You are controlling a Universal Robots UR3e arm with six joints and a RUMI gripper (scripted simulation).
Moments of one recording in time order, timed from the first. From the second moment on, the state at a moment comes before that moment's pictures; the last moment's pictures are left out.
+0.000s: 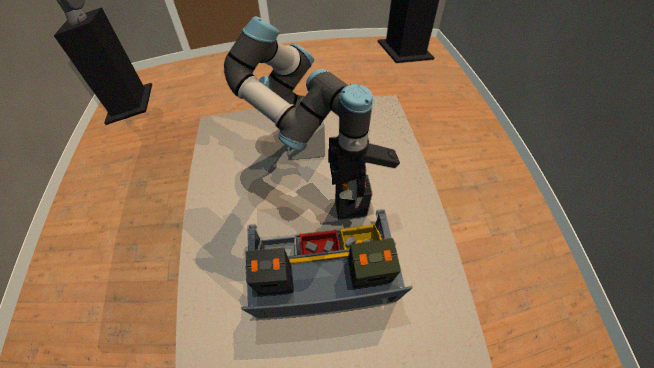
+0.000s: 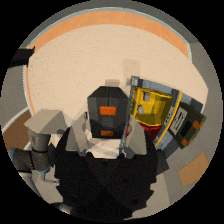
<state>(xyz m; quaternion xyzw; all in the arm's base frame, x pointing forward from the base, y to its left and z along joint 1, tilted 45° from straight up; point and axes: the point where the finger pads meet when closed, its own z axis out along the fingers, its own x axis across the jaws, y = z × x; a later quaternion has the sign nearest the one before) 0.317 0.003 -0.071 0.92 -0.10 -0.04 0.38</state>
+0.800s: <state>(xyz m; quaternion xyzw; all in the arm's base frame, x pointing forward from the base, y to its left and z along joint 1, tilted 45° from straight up) 0.322 0.028 -0.045 0.92 -0.10 -0.04 0.38</state>
